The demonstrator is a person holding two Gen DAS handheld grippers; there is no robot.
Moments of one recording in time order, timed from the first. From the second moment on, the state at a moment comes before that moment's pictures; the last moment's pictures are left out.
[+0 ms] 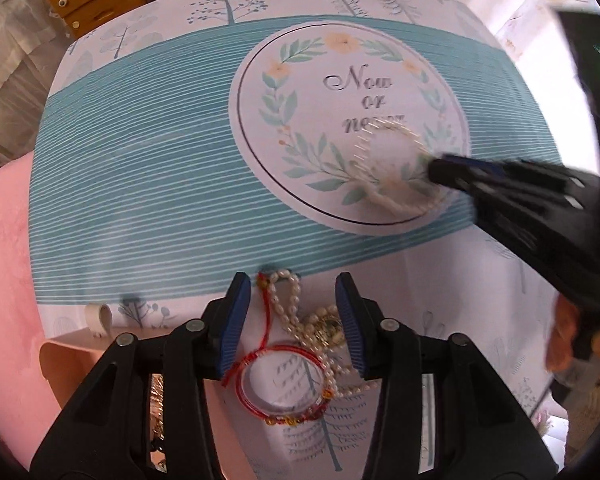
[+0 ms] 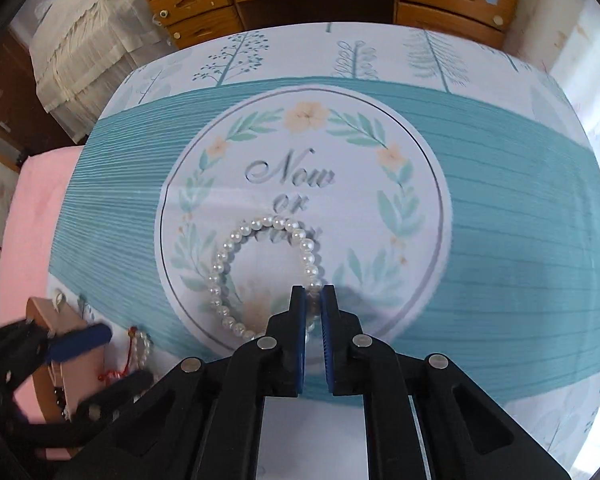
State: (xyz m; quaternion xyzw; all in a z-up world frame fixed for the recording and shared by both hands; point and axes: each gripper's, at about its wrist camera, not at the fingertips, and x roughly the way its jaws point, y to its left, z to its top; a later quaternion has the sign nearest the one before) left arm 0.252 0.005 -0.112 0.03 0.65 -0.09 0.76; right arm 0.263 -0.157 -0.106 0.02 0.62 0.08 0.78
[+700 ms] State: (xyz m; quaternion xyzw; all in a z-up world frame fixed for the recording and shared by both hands) left arm 0.200 -0.020 -0.103 0.08 0.67 -0.13 0.72; right arm 0.169 -0.214 -0.106 0.10 0.62 0.11 0.77
